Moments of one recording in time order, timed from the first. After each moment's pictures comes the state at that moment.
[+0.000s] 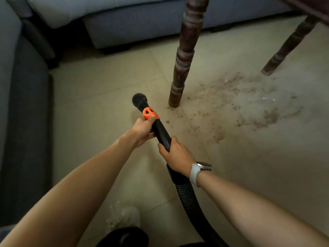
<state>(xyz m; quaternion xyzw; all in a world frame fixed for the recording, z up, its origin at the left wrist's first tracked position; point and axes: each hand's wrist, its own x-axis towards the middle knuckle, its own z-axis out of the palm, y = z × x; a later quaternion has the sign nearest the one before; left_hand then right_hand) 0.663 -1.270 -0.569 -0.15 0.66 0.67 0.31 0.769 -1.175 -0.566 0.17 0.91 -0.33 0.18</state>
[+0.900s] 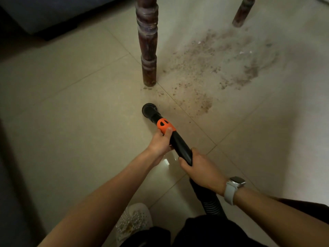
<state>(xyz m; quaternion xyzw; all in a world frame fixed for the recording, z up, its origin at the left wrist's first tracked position) 0.734 -1.229 -0.641 -0.09 0.63 0.62 0.45 0.859 -1.154 -0.615 0.31 0.86 -0.35 0.19</state>
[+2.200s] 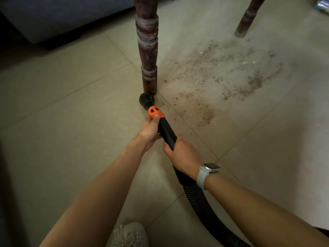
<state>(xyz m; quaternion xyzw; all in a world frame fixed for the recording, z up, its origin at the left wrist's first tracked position) 0.659 -1.202 -0.646 -0.10 0.66 0.64 0.39 0.775 -1.146 -0.635 0.30 0.88 -0.33 0.13</state>
